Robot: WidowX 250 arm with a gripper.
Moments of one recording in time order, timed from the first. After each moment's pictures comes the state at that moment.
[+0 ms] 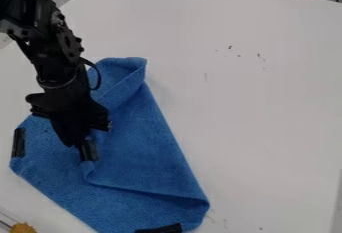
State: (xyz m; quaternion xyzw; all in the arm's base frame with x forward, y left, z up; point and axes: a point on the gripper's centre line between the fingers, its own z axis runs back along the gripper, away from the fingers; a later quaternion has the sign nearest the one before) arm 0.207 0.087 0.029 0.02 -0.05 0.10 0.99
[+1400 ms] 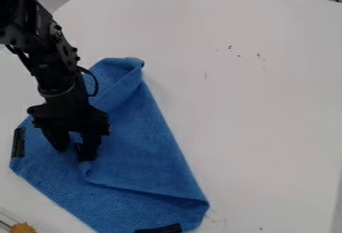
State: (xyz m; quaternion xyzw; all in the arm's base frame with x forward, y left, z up) arm 0.209 0.093 0.007 0.00 -0.03 0.14 0.99
